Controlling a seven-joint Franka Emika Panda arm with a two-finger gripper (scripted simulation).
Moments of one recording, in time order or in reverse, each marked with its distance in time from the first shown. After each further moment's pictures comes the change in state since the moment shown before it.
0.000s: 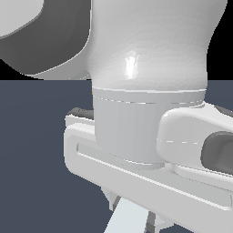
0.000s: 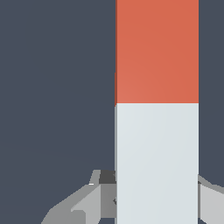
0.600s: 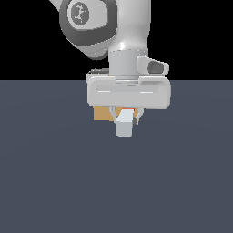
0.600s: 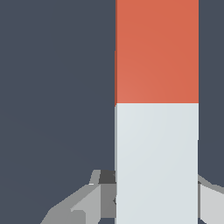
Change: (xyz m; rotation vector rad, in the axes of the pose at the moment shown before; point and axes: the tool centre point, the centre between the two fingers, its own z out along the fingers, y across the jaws) arm 0.170 -0.084 -0.057 -0.003 0.000 -0.303
